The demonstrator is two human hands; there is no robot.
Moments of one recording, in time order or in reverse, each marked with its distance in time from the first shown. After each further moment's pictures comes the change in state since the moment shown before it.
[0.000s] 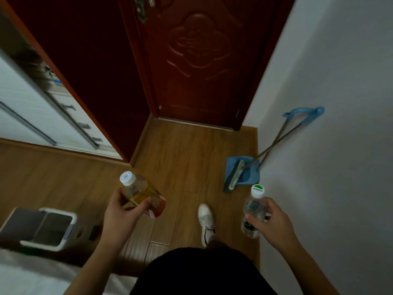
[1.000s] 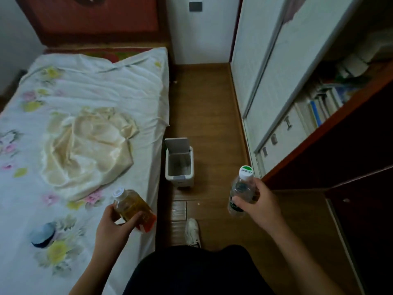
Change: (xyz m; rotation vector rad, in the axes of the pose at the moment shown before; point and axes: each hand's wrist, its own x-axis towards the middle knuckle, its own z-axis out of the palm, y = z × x) left_hand -0.016 -0.111 -0.148 -0.256 1.243 -0.745; right_hand 0.156 -0.431 0.382 -0.448 -1.058 -0.793
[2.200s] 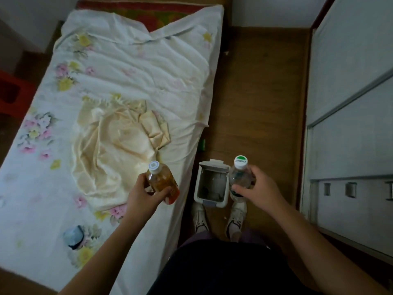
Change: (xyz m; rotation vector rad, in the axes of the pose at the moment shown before) left_hand 0.335 0.140 0.056 0.097 -0.033 -0.199; right_hand 0.392 -0.178 0.100 -0.229 -0.488 -0.052
